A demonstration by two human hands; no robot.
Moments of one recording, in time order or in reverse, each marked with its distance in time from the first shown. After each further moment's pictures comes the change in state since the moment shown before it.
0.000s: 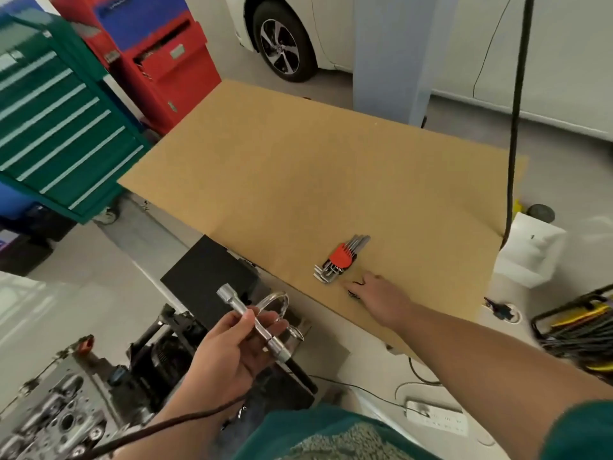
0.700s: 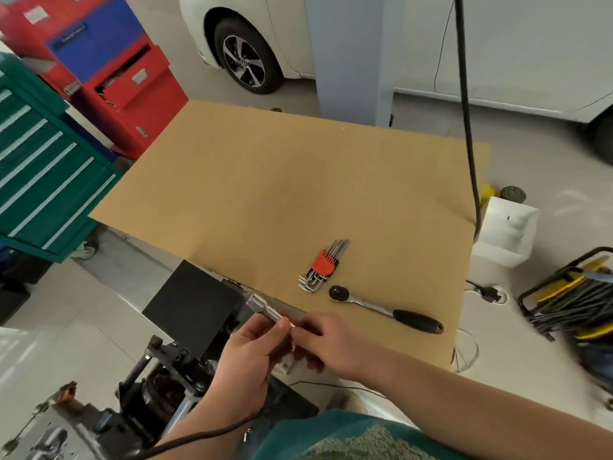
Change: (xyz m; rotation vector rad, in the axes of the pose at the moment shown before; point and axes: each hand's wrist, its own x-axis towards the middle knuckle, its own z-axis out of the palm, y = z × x) left_hand 0.014 -0.020 0.040 0.315 -0.165 0.115; right_hand -0.077 -0.120 -0.043 1.081 -0.082 0.035
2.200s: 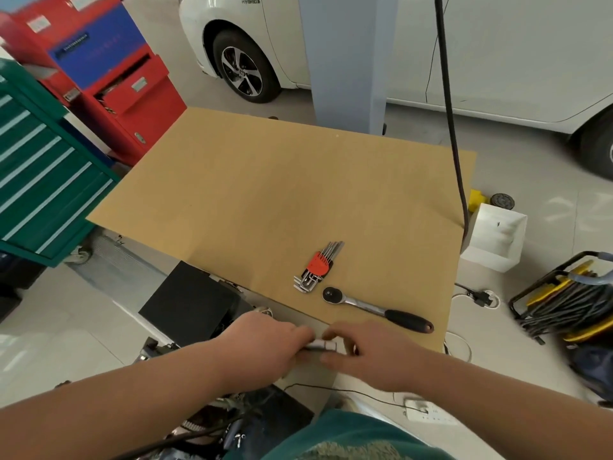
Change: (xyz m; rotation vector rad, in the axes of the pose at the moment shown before) left_hand 0.007 0.042 0.008 2.125 -0.721 0.767; right_hand -0.068 -0.009 -0.048 -0.647 0.002 -0.066
